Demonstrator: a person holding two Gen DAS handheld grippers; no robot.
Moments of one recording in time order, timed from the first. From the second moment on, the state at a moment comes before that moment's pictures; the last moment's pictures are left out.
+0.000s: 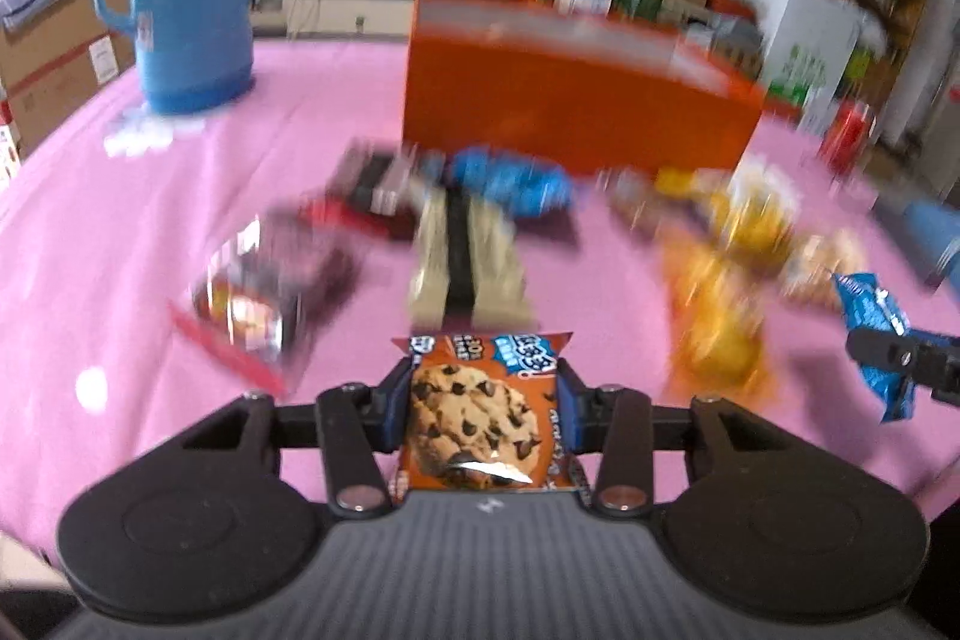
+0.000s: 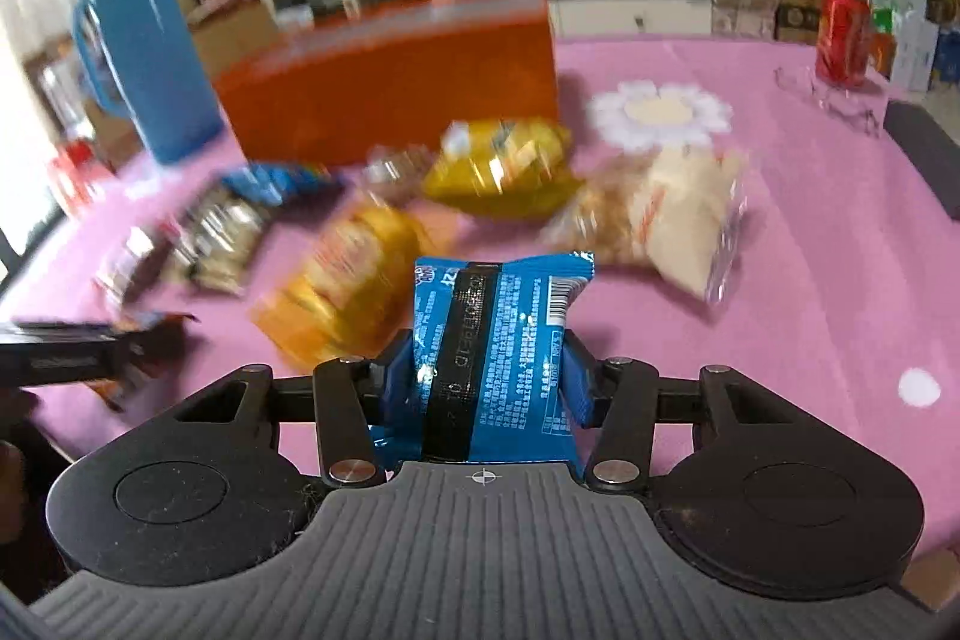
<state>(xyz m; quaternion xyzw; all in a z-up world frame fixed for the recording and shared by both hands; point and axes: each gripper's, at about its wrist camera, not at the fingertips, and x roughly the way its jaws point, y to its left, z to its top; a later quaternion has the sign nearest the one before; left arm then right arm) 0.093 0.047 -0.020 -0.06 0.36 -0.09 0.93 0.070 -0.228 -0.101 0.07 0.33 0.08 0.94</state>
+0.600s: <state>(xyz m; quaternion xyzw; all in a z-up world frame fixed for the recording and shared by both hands) 0.339 0.009 0.035 -0.06 0.30 -0.06 0.95 0.339 -0.200 -0.031 0.06 0.24 0.10 0.97</state>
